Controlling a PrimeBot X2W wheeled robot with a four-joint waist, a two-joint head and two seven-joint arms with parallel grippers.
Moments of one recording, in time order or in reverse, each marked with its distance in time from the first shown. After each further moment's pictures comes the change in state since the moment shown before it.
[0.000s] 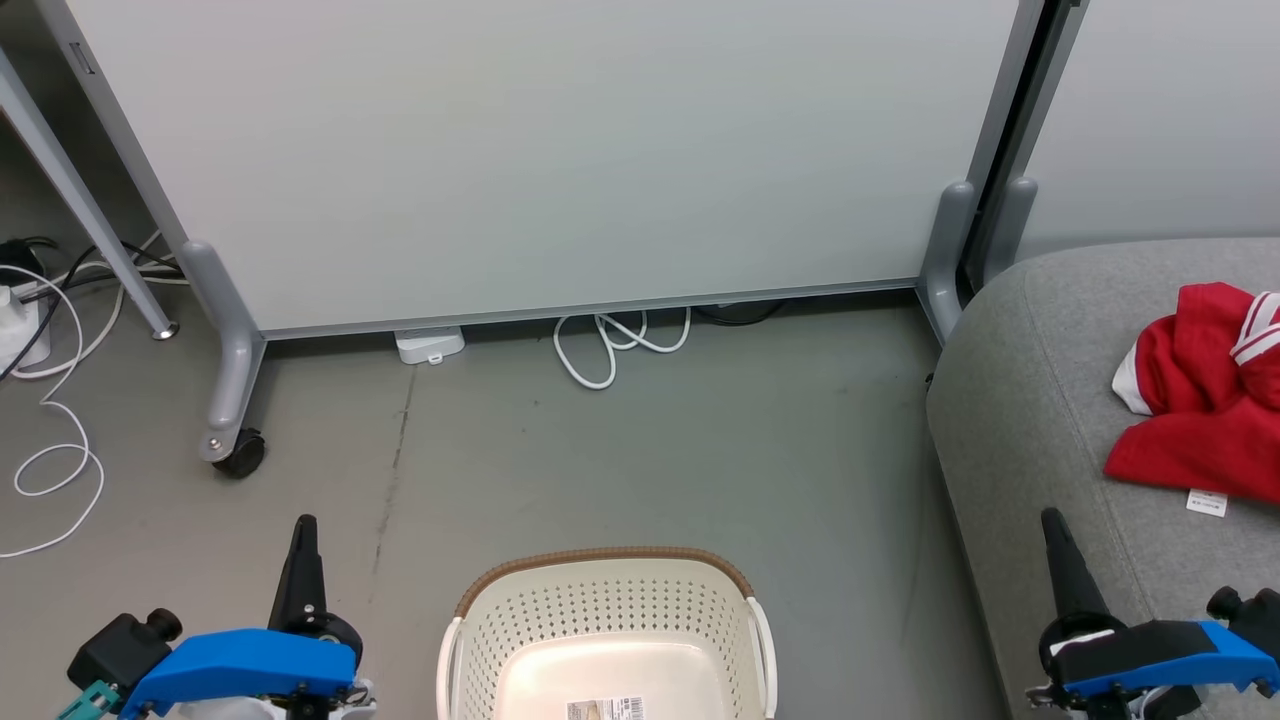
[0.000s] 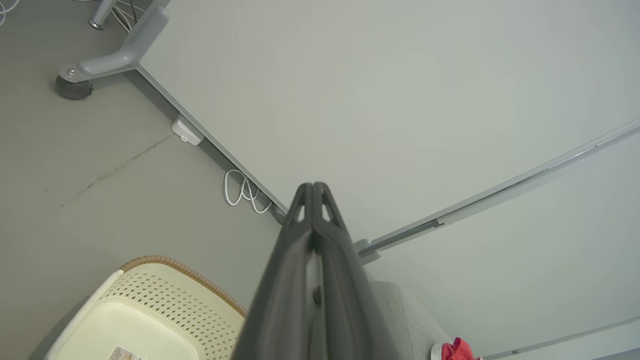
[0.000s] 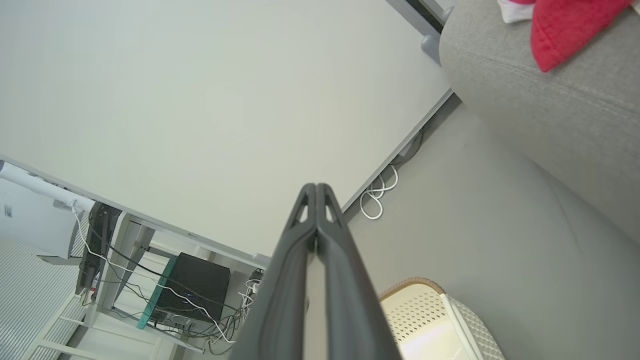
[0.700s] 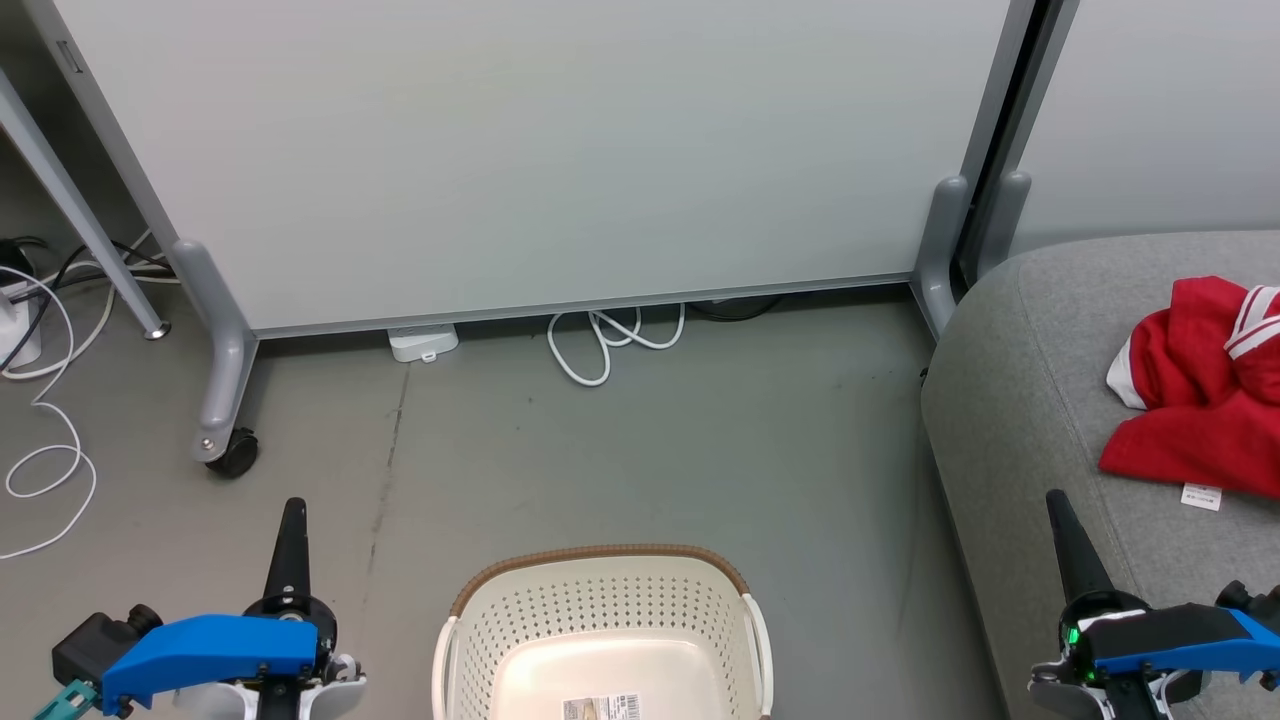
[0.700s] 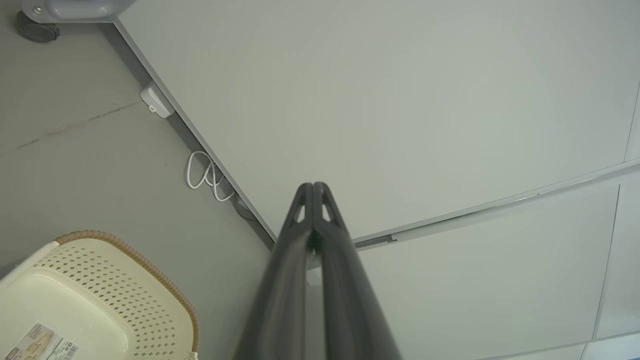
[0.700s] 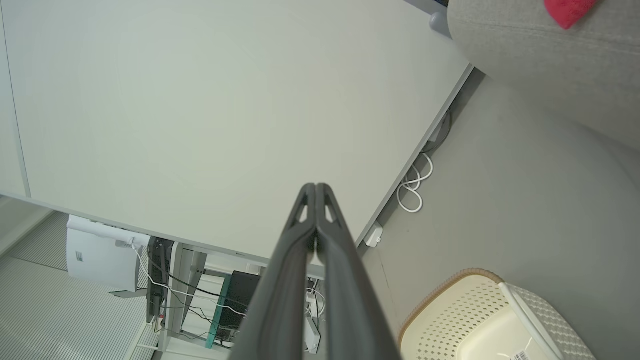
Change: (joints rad) left arm -0.020 0.000 0.027 -0.023 -0.221 0.006 0.054; right arm -0.024 0.000 -0.014 -0.012 0.224 0.000 0.057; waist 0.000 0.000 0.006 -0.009
